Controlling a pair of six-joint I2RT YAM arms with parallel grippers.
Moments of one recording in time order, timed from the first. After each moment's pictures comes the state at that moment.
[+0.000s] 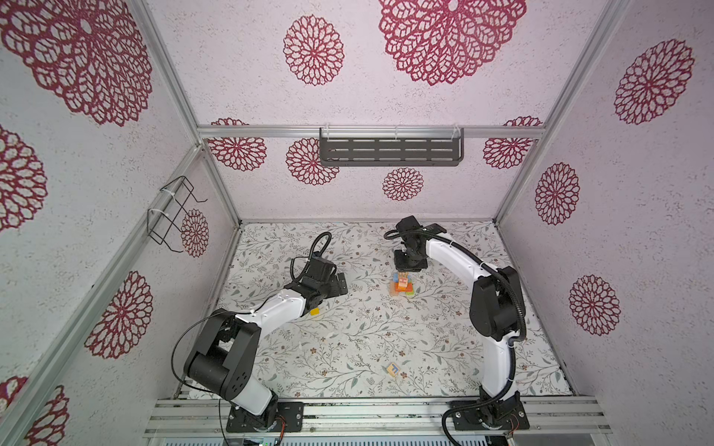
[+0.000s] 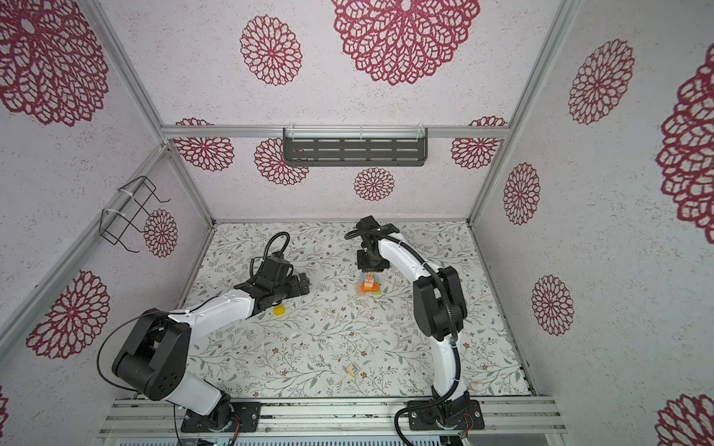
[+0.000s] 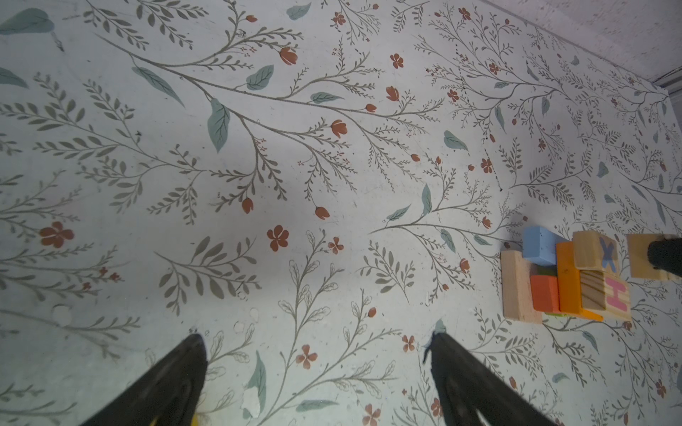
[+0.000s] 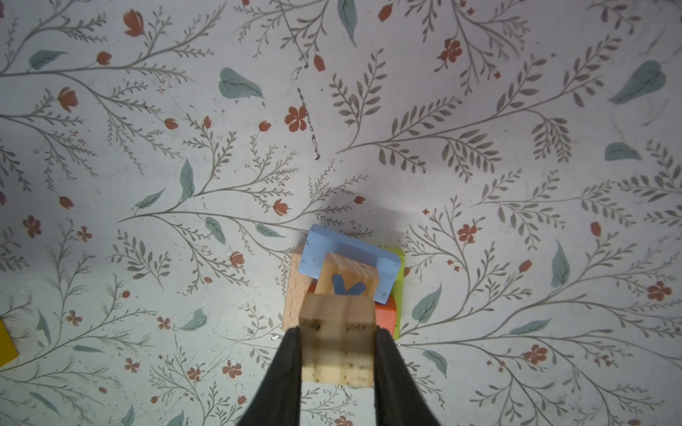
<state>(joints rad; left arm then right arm) -0.45 1.58 0.89 -0.14 -0.12 -0.59 0.48 2.06 1.81 -0.99 0.03 0.38</state>
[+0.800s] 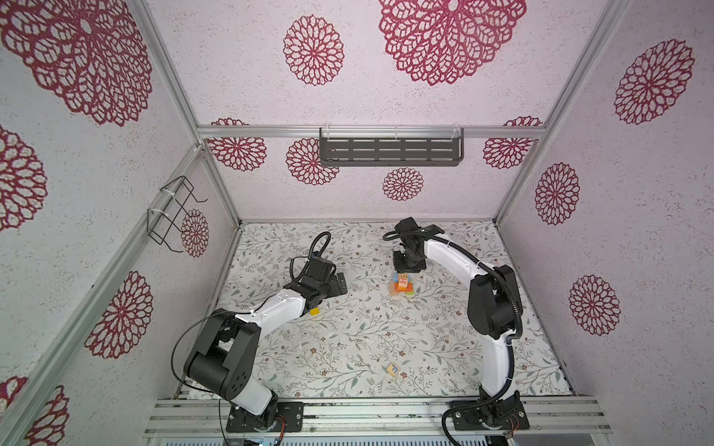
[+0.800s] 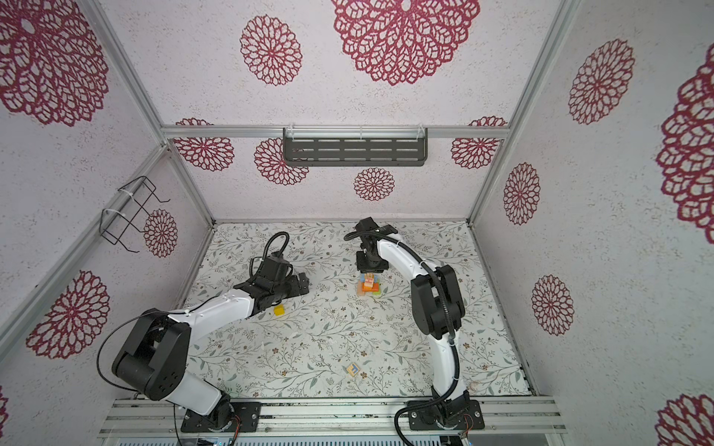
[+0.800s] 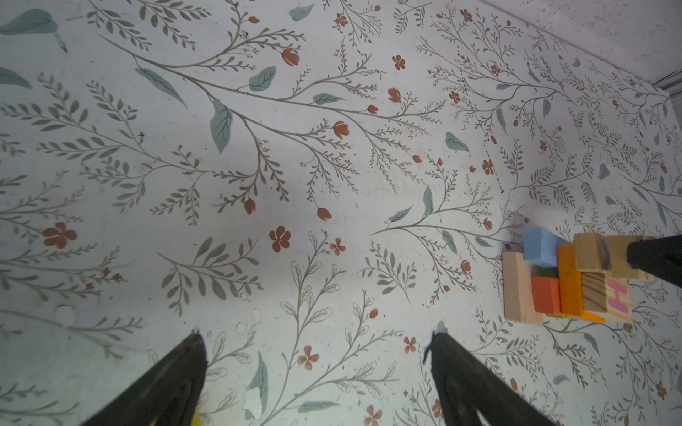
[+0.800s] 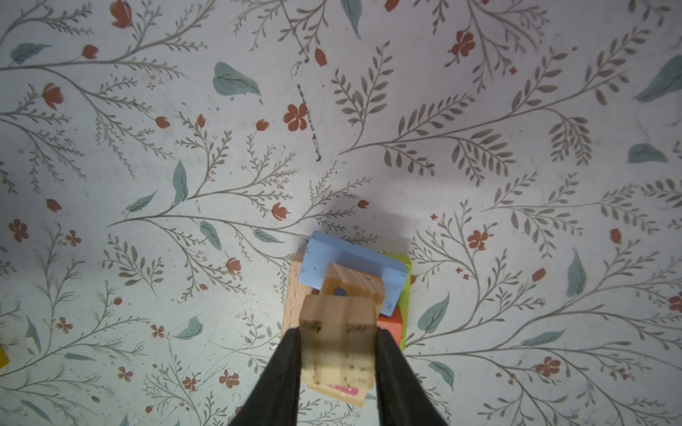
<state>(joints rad) -0.45 1.58 0.89 -0.14 -0.12 -0.59 0.48 2.08 1.81 -0.98 0.03 0.38</state>
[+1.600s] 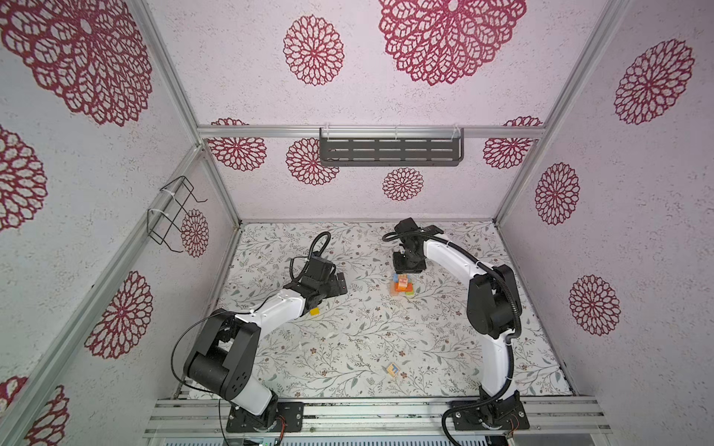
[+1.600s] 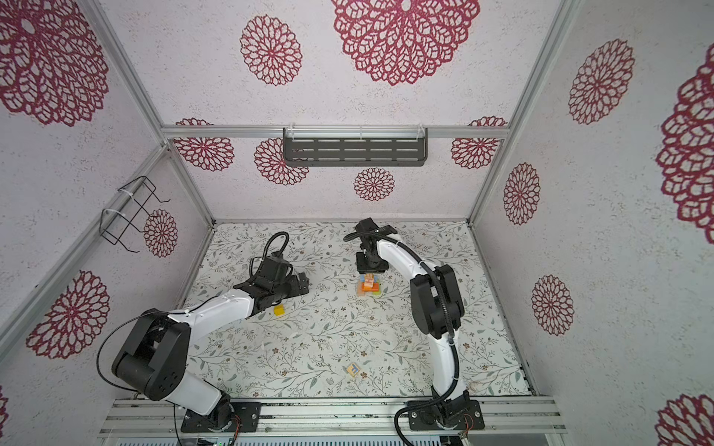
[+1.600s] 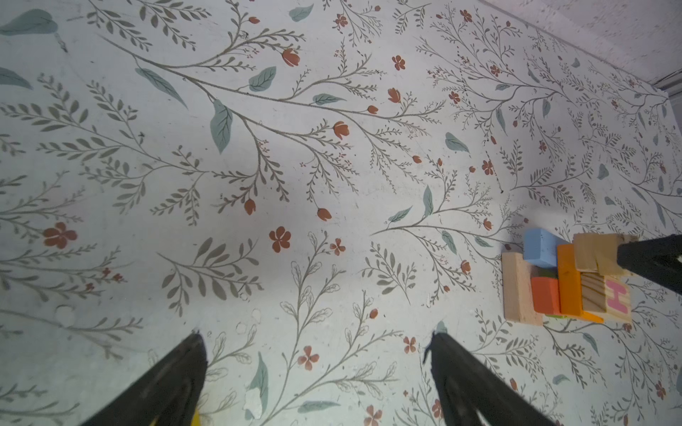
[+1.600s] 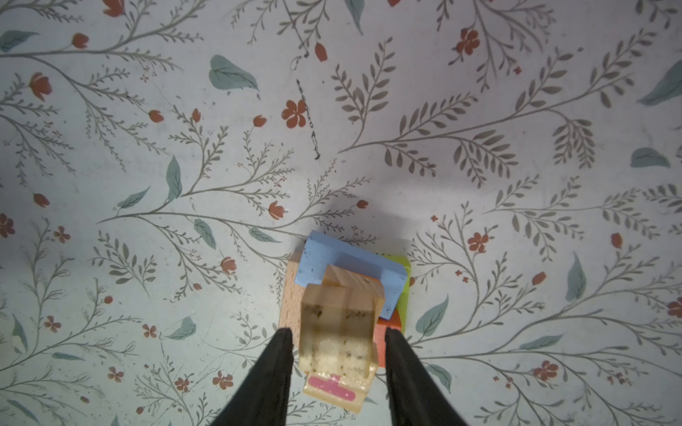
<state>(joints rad) -0.44 1.57 0.88 -0.14 -0.12 -0.59 0.48 2.09 1.81 -0.98 0.03 0.35</state>
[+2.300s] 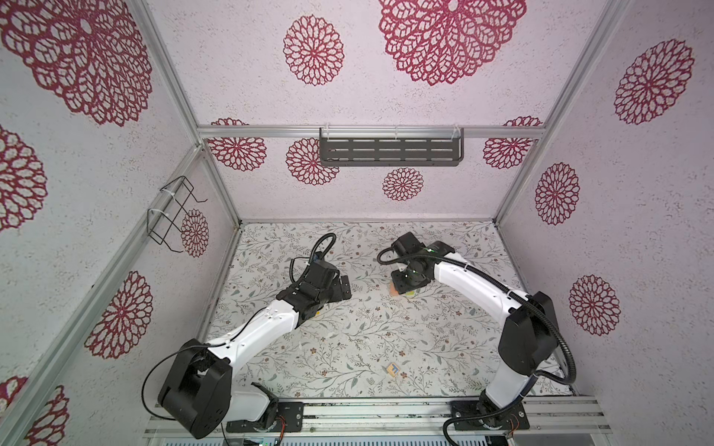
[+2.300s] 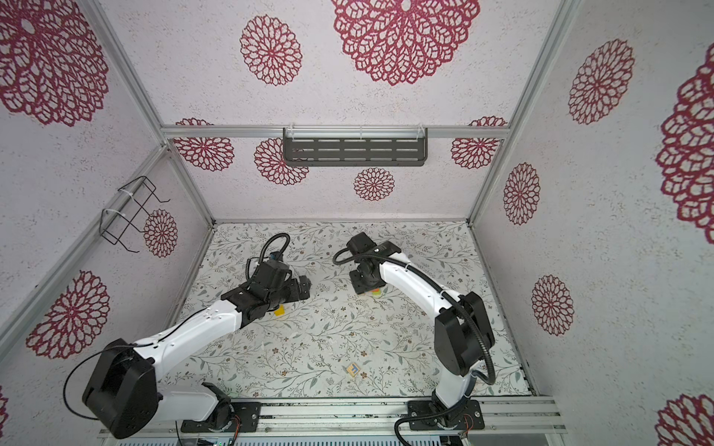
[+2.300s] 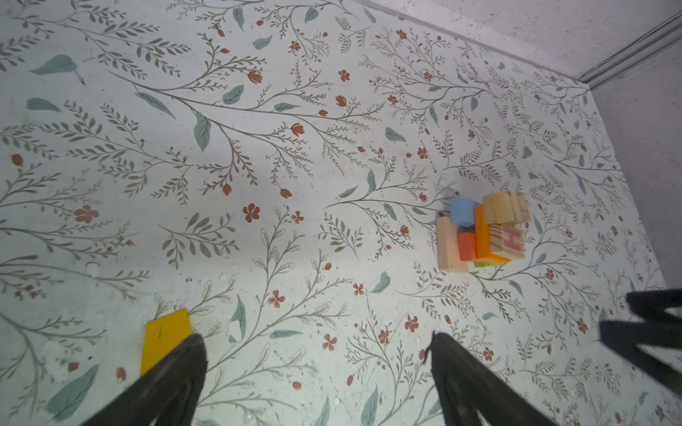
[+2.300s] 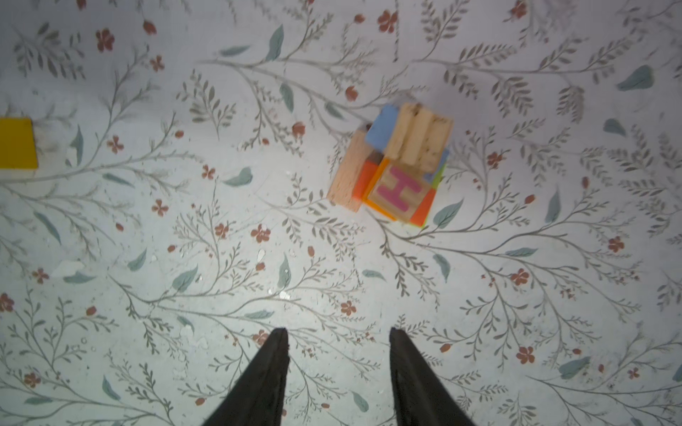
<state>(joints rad) -0.57 1.34 0.88 -0.32 -0.19 -0.61 0.67 1.71 1.46 -0.98 0.08 0.24</state>
